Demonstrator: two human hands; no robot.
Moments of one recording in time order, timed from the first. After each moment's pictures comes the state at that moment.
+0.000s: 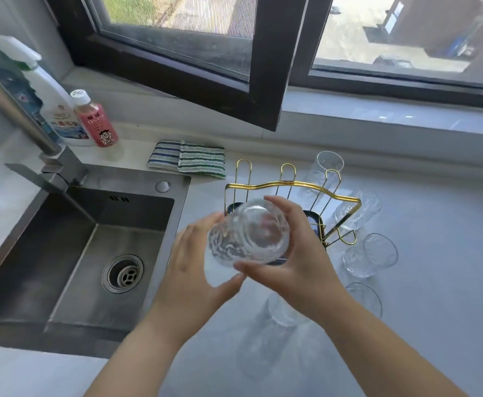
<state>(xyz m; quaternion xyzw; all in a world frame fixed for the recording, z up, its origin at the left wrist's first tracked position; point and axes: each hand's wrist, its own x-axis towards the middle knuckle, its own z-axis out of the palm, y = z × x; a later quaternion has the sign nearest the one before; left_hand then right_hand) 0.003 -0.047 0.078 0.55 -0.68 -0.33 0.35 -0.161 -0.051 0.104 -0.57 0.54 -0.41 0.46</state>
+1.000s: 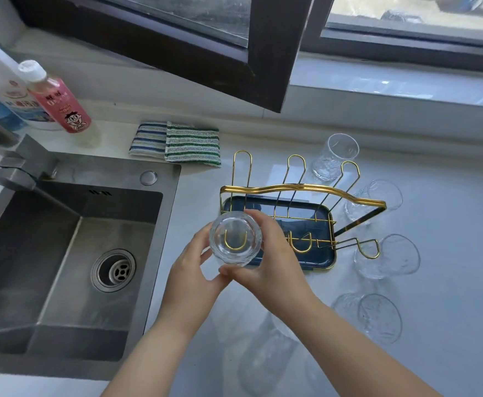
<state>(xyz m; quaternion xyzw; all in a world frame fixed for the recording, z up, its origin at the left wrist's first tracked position) -0.003 -0.091 -0.005 0.61 -0.56 -0.45 0.34 -0.146 -0.095 0.028 -0.59 0.61 -0.30 0.43</state>
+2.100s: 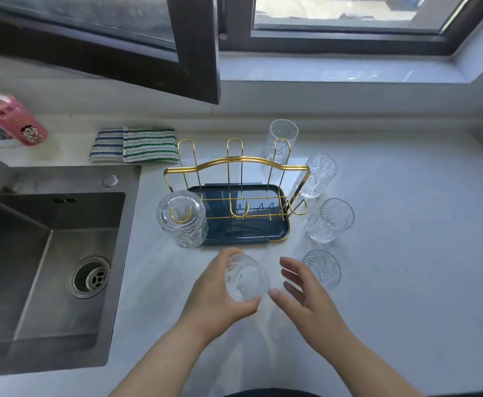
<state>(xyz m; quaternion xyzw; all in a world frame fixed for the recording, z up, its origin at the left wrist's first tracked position) -0.076 -0.028 -0.004 0.53 -0.65 -0.49 0.21 -0.240 0.034 0.013 -0.42 0.67 -0.36 0.50</state>
